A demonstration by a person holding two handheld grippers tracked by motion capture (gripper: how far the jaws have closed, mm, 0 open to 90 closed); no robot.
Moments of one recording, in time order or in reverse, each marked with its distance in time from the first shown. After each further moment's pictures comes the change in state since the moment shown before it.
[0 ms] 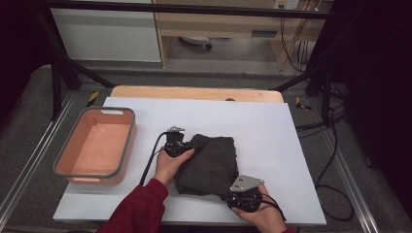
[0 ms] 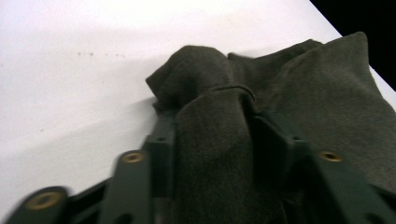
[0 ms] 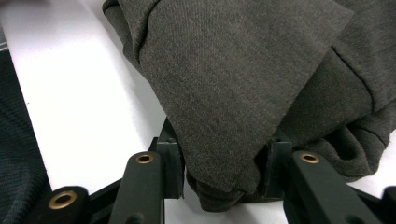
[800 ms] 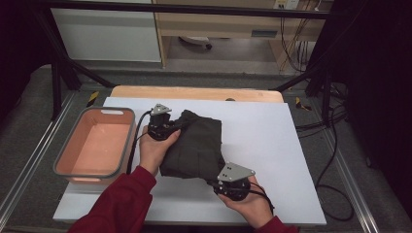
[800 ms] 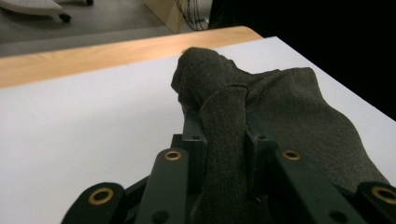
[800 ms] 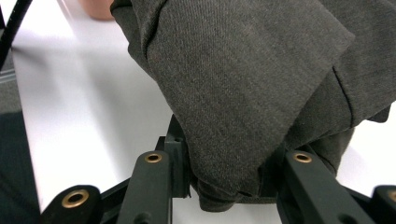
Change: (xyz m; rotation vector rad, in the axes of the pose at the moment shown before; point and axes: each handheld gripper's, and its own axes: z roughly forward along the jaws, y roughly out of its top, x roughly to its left) left arm -0.019 0.063 -0.081 -0.155 0.120 0.186; right arm 0.011 0.062 -0.001 -0.171 -0.036 -0.088
